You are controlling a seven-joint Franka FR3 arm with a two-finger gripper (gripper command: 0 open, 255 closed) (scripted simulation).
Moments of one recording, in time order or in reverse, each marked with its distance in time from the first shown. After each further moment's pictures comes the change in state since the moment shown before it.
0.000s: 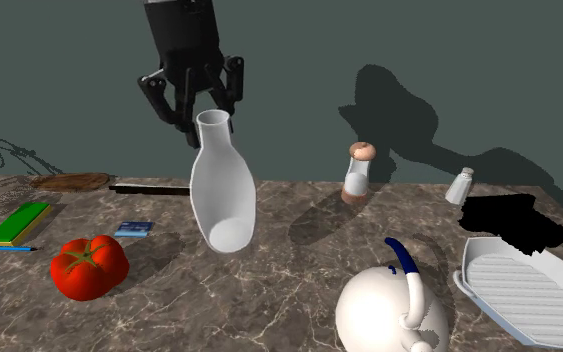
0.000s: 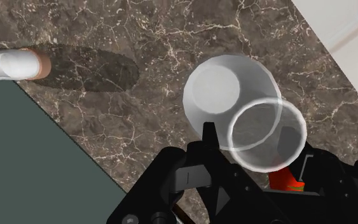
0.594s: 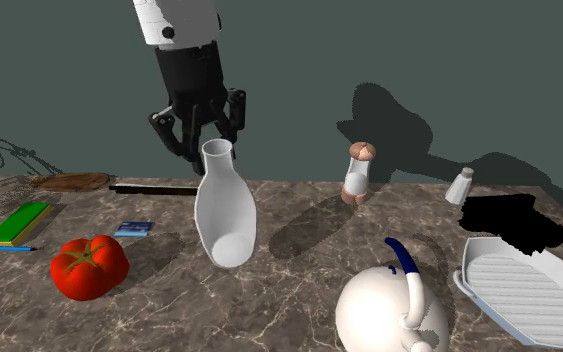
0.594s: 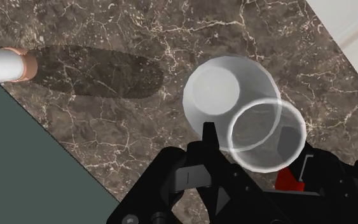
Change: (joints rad) arm 0.004 -0.018 0.002 -0.145 -0.002 0.127 0.003
